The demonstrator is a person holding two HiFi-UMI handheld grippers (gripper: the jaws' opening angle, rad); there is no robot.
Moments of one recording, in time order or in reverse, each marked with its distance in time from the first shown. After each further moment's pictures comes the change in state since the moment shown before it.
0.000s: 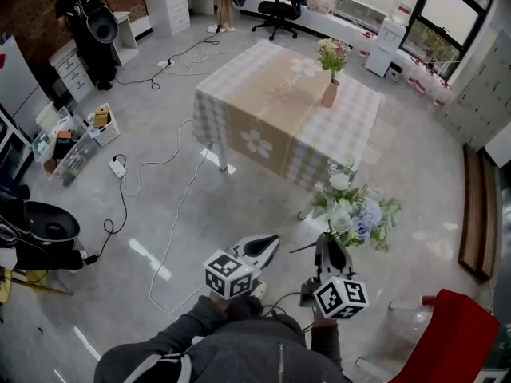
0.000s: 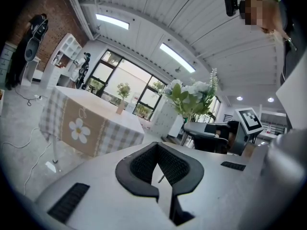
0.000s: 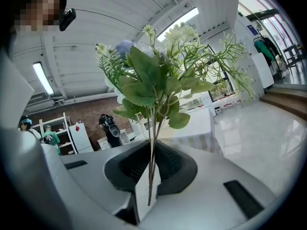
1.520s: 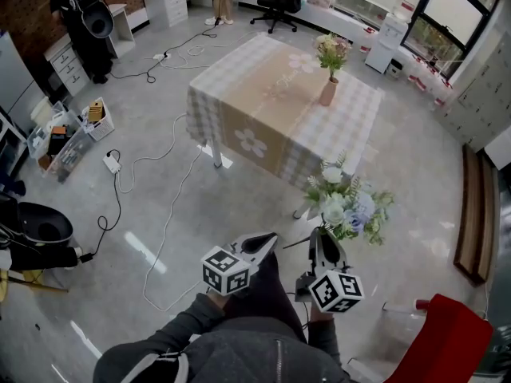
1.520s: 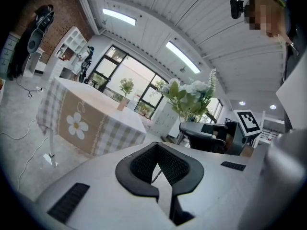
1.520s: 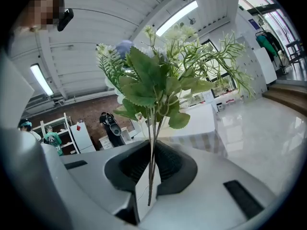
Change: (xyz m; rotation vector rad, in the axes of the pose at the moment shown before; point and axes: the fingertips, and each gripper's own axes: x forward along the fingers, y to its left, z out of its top) left arm 0.035 0.019 0.001 -0.066 0.015 -0.003; right arm 0.042 -0.019 0.000 0.015 0.043 0.023
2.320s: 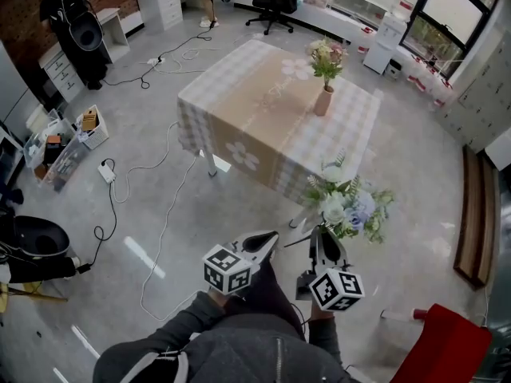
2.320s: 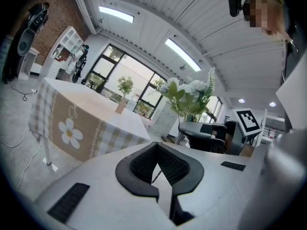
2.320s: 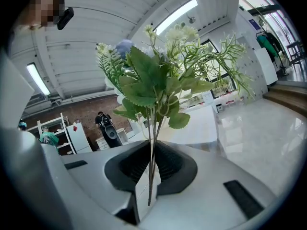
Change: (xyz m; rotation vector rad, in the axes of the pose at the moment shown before) left arm 0.067 0.037 0.034 0.027 0.012 -0.006; right arm 0.066 -0.043 0.028 -0.003 -0.004 -0.011
